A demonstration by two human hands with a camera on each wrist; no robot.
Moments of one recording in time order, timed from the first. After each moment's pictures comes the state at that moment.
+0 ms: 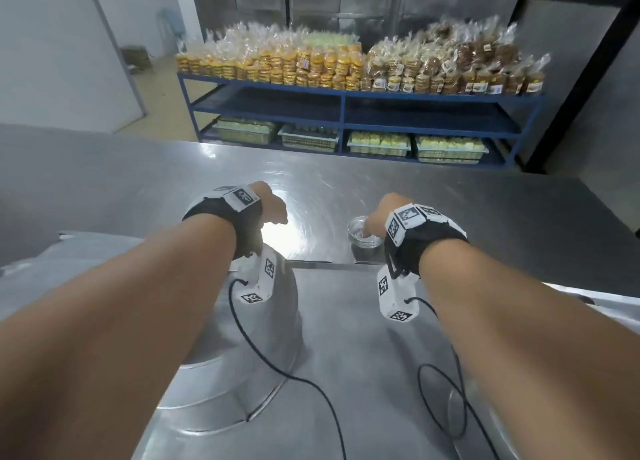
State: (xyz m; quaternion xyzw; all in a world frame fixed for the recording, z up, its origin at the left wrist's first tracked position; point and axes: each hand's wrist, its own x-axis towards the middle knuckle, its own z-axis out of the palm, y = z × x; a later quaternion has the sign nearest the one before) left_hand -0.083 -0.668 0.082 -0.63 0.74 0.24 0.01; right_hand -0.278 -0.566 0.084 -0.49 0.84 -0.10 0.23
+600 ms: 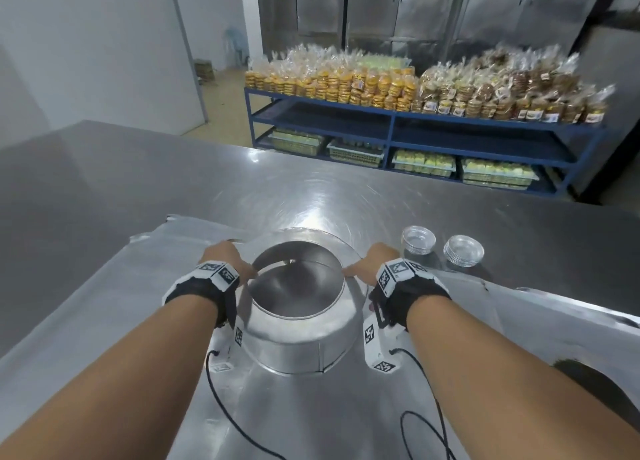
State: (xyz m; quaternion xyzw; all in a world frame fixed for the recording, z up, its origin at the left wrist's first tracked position) left_hand 0.114 -0.559 0.063 -0.77 0.61 0.20 -0.02; right_hand -0.135 -0.520 0.066 -0.51 0.80 -0.10 0.28
